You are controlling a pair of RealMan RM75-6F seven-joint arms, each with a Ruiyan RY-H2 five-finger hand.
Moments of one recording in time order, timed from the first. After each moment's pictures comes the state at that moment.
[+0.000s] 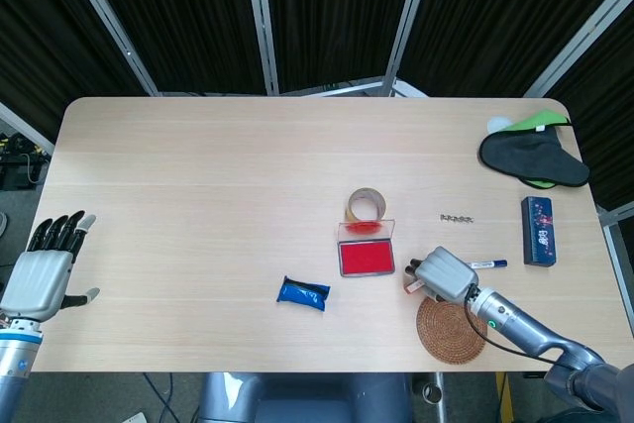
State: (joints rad) left arm -0.21 -1.05 -0.04 -1.89 1.30 1.33 0.39; right arm 0.61 -1.51 -0.18 -0.94 -1.85 1.13 0.18
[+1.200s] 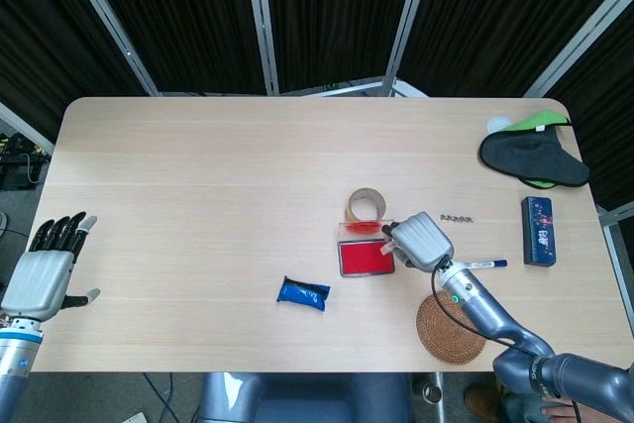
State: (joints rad) left arm -0.22 -1.05 -0.03 -1.88 1.29 1.31 0.37; right arm 0.67 -1.46 0.07 -1.36 -1.44 0.96 -0.28
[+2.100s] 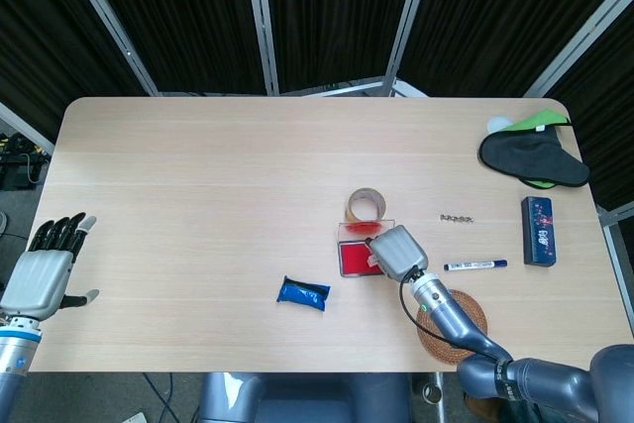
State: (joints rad) left arm -0.23 -1.03 -0.03 -1.88 1.28 1.29 0.37; right arm 0.69 -1.61 0.08 -1.37 -1.22 0.92 -0.58
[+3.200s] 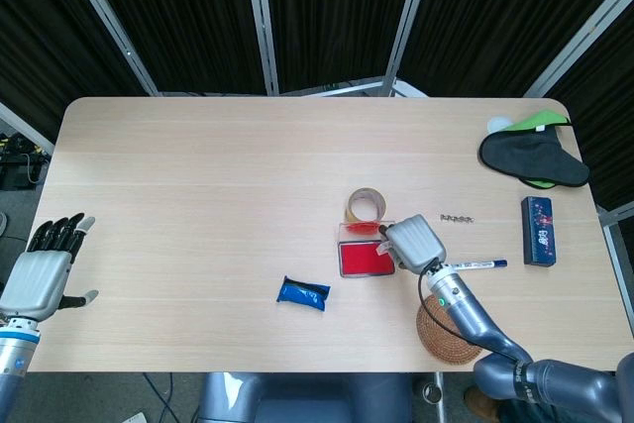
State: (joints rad) left arm -0.23 -1.03 -0.02 -1.89 1.28 1.29 0.35; right arm 0.66 -1.49 0.10 -1.44 -1.27 0.99 -0.44
